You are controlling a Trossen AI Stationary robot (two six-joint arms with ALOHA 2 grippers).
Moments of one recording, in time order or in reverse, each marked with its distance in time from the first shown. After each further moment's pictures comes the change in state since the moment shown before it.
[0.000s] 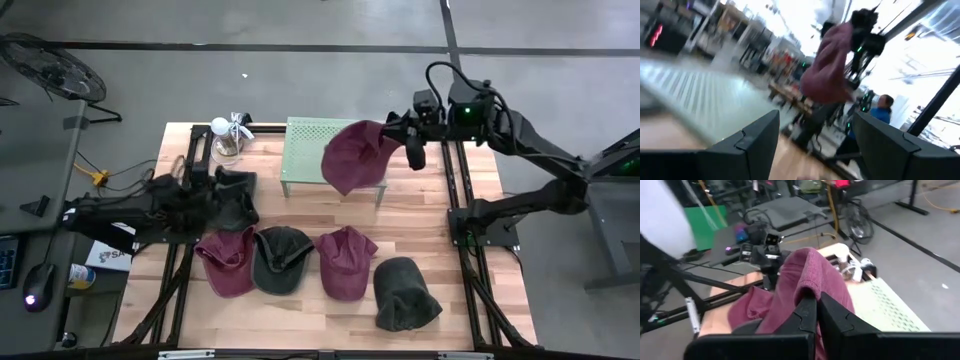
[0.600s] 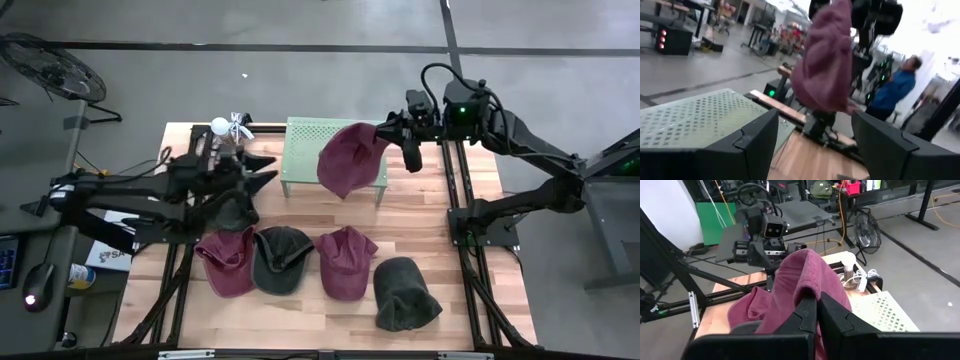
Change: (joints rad) left arm 0.000 0.649 0.469 0.023 0.039 0.172; right arm 0.001 0.021 0.000 0.045 -0.032 -0.075
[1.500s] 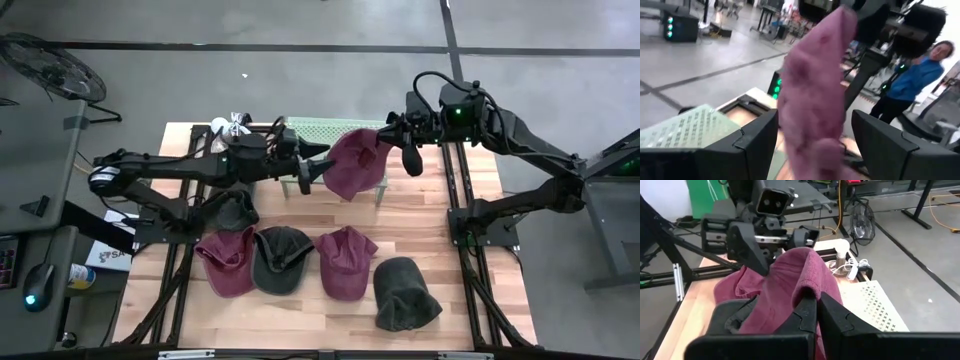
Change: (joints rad) left arm 0.000 0.544 0.571 -0.146 -0.037 0.005; right arm 0.000 0.000 0.000 -0.089 0.014 -0.129
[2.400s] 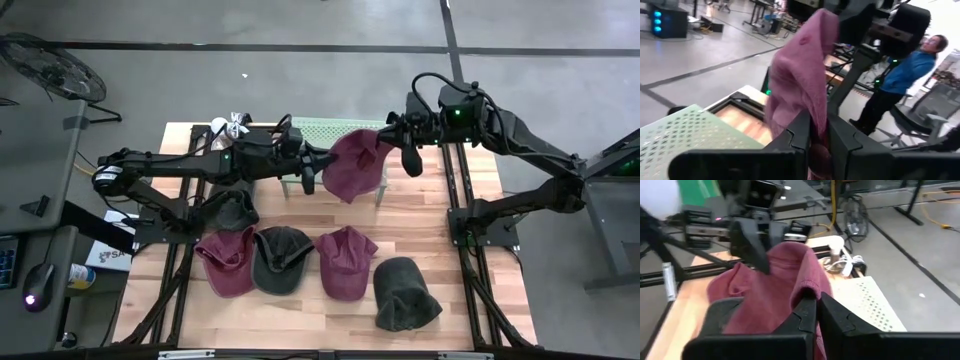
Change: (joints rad) left arm 0.000 0.022 0.060 -0.047 0.051 0.000; right arm 0.000 -0.001 0.000 -0.017 0.048 0.005
